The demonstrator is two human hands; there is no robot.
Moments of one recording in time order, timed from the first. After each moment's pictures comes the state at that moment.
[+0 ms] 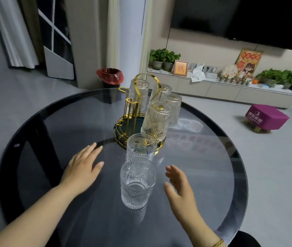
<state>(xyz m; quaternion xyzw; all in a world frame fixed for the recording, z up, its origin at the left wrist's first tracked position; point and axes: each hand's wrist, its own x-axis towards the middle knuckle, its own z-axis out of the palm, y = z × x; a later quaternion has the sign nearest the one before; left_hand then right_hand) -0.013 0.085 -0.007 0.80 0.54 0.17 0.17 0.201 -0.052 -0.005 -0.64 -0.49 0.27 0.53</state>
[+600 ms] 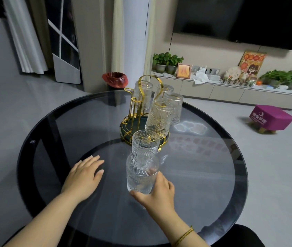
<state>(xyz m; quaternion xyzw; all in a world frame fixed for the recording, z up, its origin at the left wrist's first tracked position) -0.036 0.050 -0.020 0.81 0.55 0.15 0.15 0.144 -0.052 -0.013 -0.73 -0.53 0.18 0.39</state>
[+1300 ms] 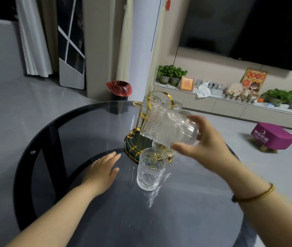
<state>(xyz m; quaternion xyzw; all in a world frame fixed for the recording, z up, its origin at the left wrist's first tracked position) -0.002 0.092 0.009 0.81 0.52 0.15 0.21 0.207 -0.008 0.156 -0.64 -0.65 0.13 0.39</state>
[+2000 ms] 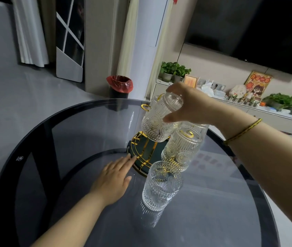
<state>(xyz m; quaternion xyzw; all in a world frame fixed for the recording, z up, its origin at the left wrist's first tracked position) 0.020 0.137 -0.025 0.86 0.44 0.14 0.19 0.188 0.120 0.210 -0.66 -0.74 0.03 0.14</state>
